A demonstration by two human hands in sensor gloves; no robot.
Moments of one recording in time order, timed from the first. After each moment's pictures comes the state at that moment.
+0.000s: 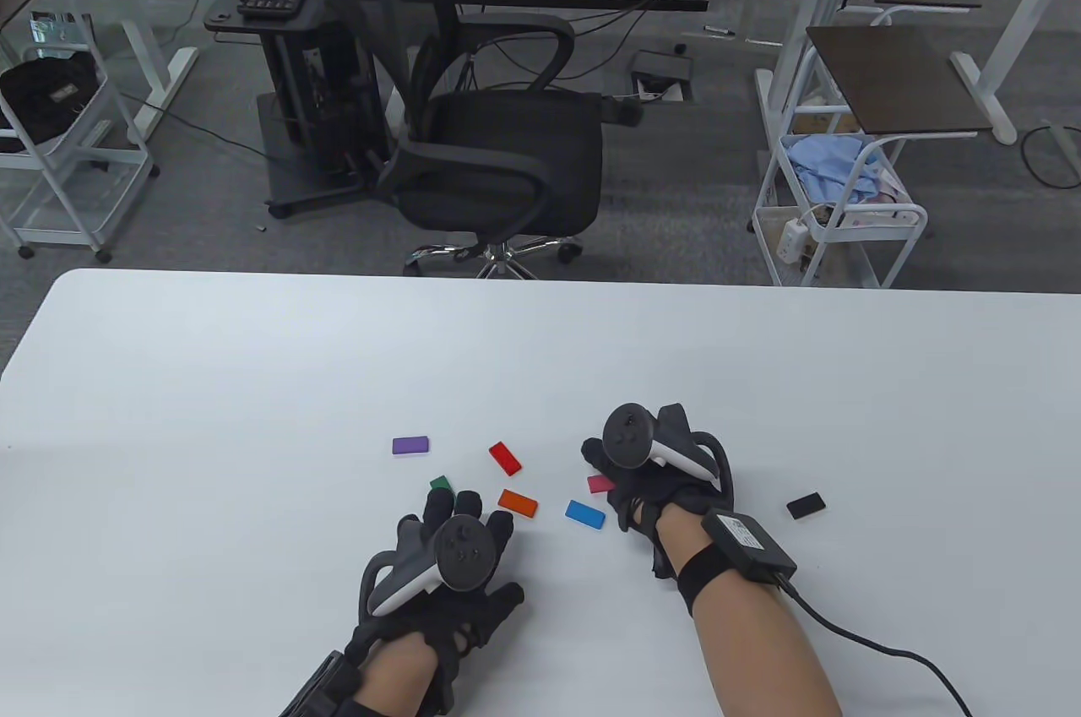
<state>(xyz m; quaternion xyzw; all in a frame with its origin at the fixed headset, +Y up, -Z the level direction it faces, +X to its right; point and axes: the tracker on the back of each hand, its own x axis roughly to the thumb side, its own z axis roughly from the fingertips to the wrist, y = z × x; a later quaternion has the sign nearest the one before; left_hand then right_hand) -0.128 -0.771 -0.299 -0.21 -0.13 0.15 0.96 0.115 -0.765 -0.430 0.14 0.18 0.97 0.09</state>
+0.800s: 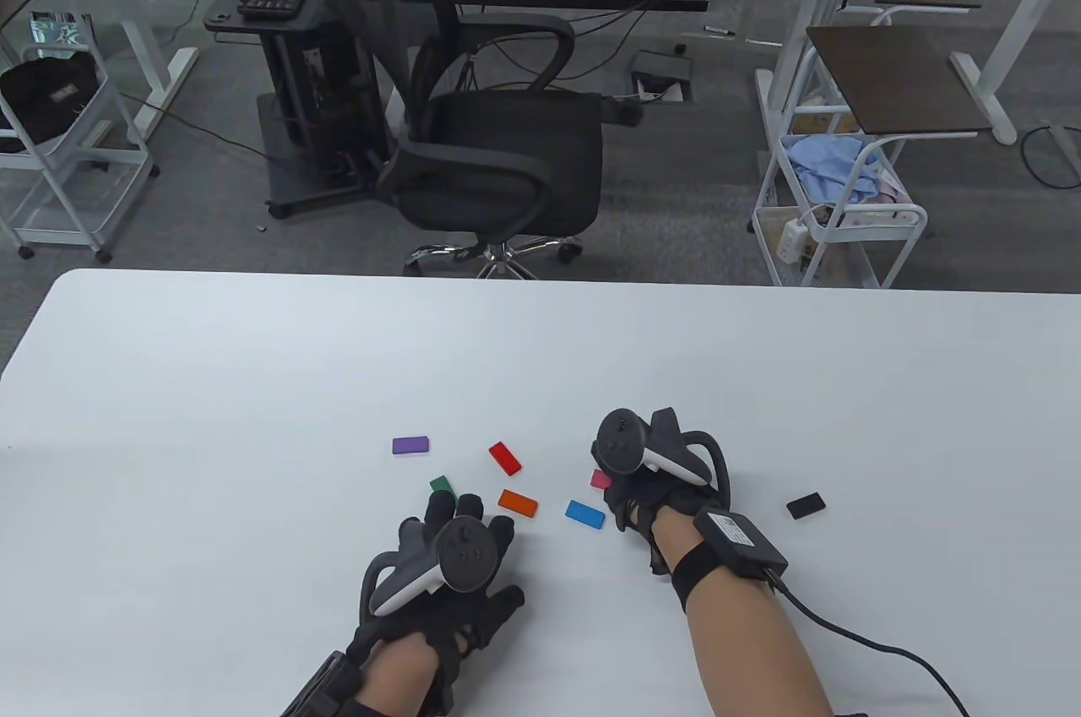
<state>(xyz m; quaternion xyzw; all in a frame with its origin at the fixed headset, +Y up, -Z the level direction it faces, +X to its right) -0.125 -0.773 -0.298 -0.22 -0.13 0.13 0.96 0.112 -0.769 -0.432 0.13 0.14 0.98 0.05</state>
